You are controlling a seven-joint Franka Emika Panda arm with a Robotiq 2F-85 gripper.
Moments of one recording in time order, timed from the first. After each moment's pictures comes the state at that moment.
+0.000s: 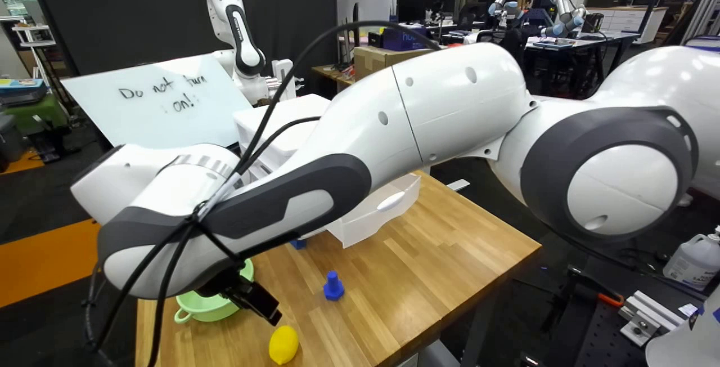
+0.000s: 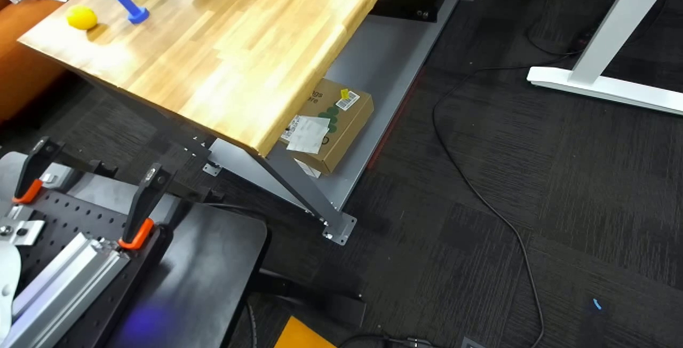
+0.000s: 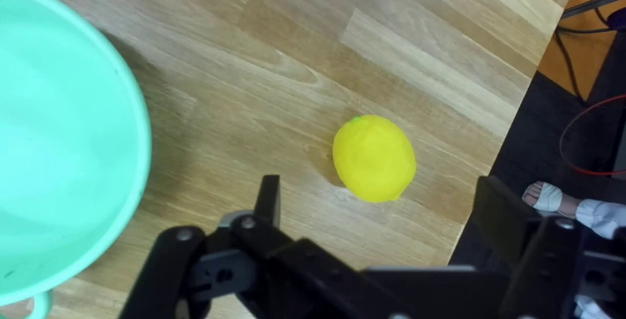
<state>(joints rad) 0.59 1.17 0.25 -0.76 -0.34 1.59 -1.09</state>
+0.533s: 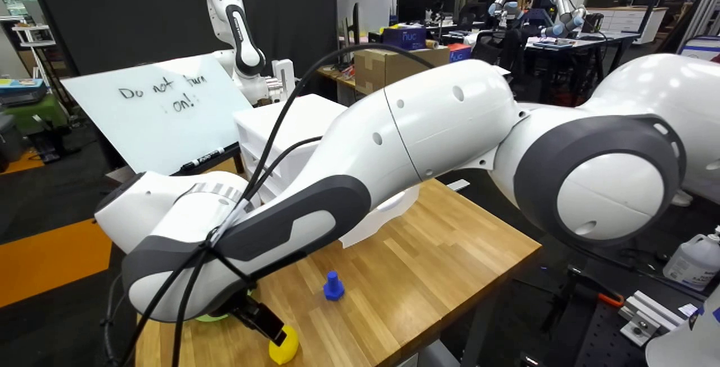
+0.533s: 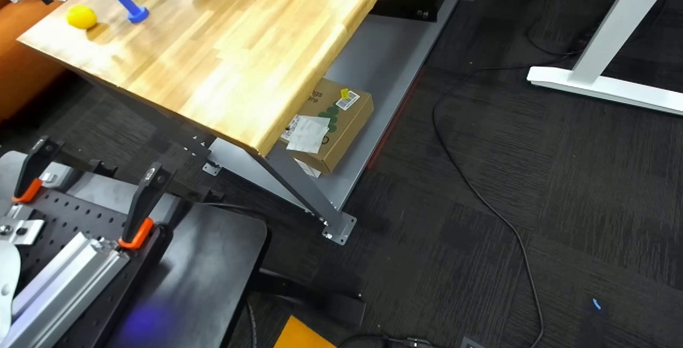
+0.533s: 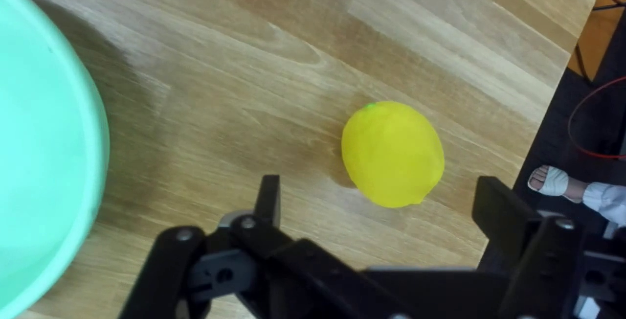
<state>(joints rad) 0.58 1.20 0.25 -0.82 -0.31 1.68 -1.06</state>
